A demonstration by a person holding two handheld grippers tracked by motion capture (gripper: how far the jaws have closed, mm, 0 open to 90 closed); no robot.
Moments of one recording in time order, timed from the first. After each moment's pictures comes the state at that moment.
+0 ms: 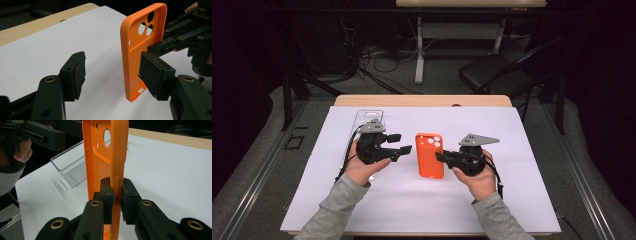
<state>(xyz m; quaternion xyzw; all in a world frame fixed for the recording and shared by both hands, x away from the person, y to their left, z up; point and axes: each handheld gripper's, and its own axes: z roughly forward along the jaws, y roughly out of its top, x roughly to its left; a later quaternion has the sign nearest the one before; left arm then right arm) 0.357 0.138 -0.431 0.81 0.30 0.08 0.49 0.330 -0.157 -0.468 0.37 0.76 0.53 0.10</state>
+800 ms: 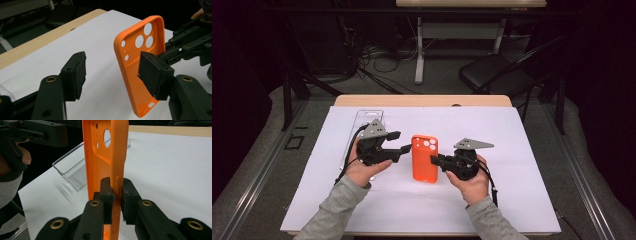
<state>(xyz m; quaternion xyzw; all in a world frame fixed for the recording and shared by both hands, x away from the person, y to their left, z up) 0.347 0.131 -0.426 0.82 0.28 0.15 0.48 0.323 -0.142 -0.477 0.41 0.74 0.53 0.08</state>
